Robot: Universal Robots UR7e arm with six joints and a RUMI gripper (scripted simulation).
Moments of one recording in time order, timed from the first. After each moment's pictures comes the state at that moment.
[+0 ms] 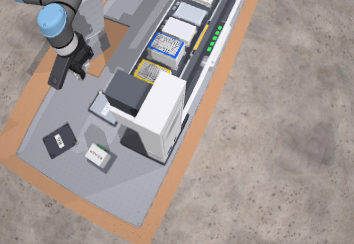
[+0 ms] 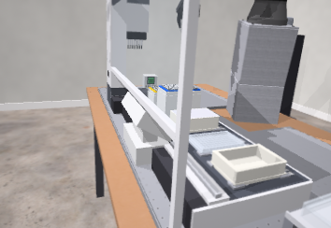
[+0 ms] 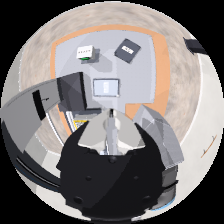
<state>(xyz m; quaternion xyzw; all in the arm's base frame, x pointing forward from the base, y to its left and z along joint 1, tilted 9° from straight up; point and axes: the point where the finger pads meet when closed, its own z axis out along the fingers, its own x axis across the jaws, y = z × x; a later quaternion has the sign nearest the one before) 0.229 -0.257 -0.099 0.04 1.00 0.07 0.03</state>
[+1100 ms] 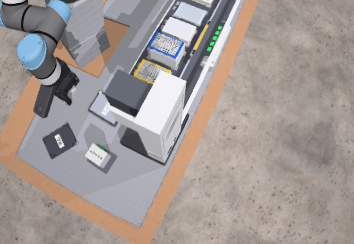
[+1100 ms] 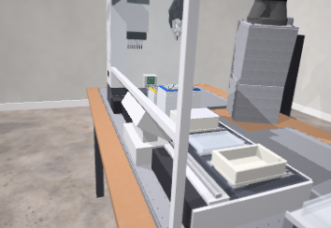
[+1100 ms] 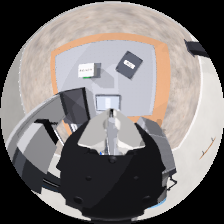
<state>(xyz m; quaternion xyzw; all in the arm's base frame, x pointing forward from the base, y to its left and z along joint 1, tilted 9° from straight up) 0.236 -0.349 -0.113 0.04 1.00 0.07 0.03</state>
